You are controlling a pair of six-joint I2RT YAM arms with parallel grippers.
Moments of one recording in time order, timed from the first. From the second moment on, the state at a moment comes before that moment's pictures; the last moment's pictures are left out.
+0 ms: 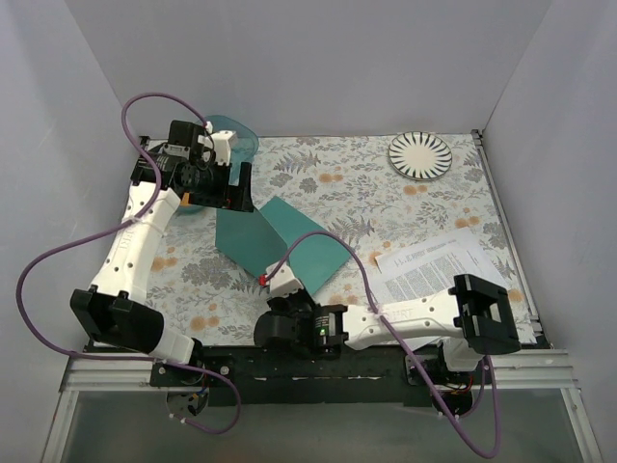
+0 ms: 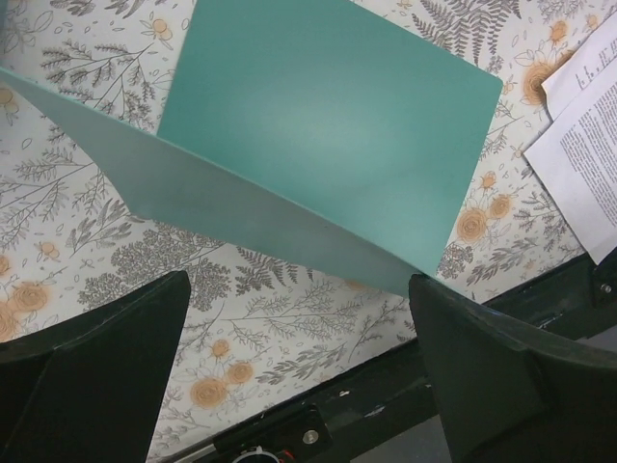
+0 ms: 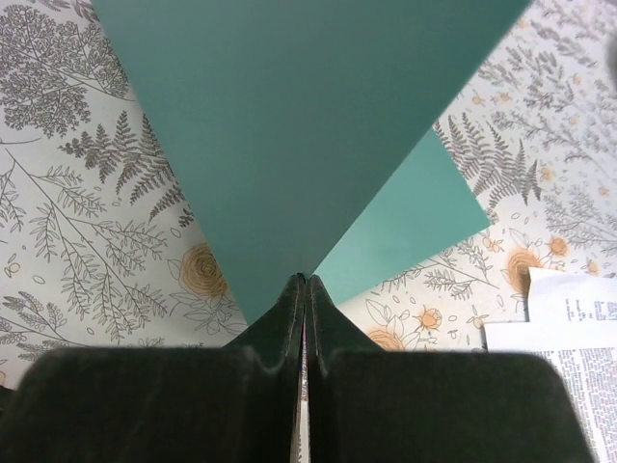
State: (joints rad) left arm -0.22 1.47 1.64 -1.13 0.29 -0.03; right arm 1.59 1.64 1.16 -0.44 1.09 0.60
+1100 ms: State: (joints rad) left arm -0.22 1.35 1.59 -1.20 0.29 -0.16; right arm 1.64 1.79 1.29 -0.51 1.14 0.51
